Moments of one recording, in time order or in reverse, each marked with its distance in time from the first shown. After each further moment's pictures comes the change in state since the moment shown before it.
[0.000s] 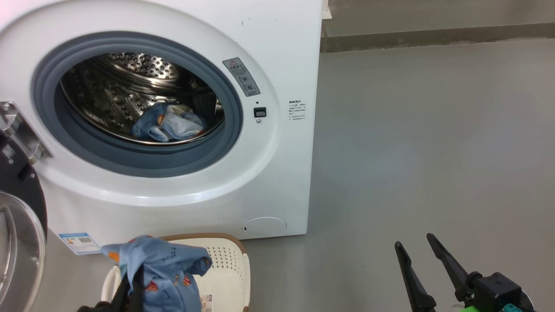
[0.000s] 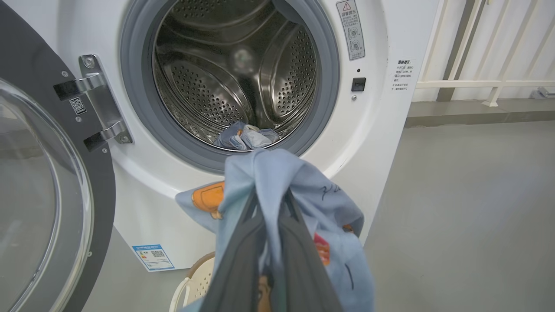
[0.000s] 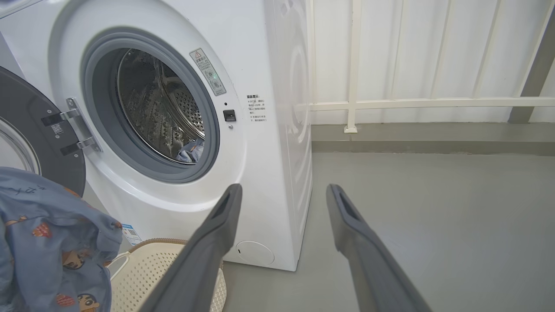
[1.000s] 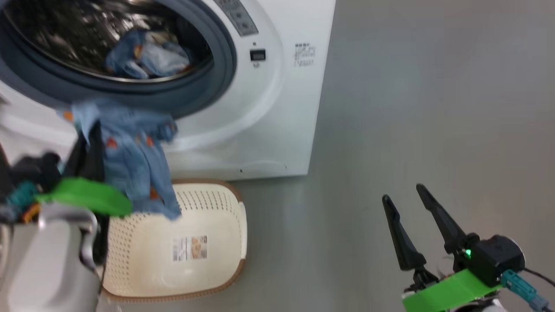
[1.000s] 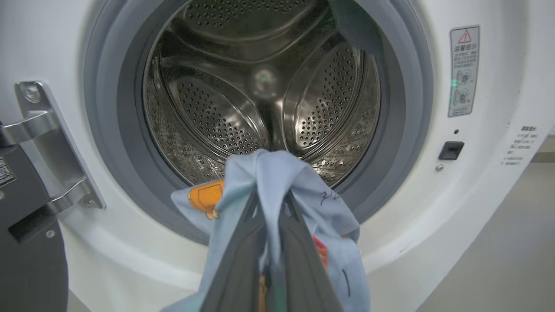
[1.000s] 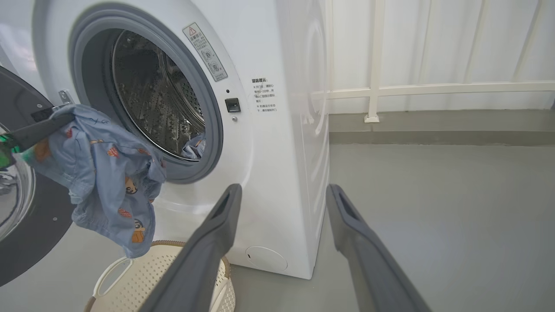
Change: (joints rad) left arm -0.618 -0.003 0.049 0.424 -0.087 -0.114 -0.040; right arm -0.133 0.003 0.042 -0.050 0.000 0.000 -0.012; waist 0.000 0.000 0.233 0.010
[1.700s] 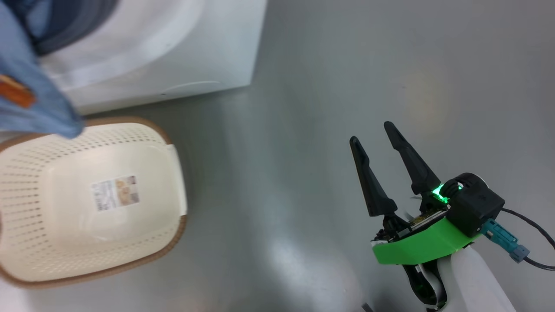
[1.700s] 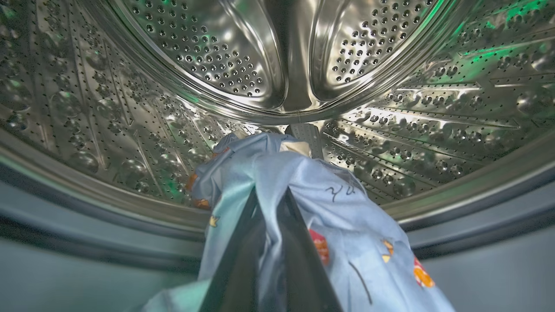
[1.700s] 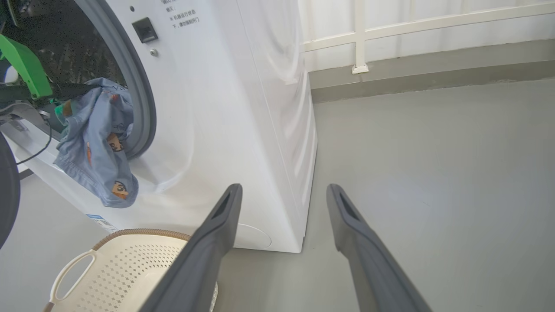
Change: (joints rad) left arm -0.683 0.249 0.013 0.366 -0.125 -0.112 0.354; right arm -0.290 -0.001 0.117 0.124 0.075 0.000 -0.113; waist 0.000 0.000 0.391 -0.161
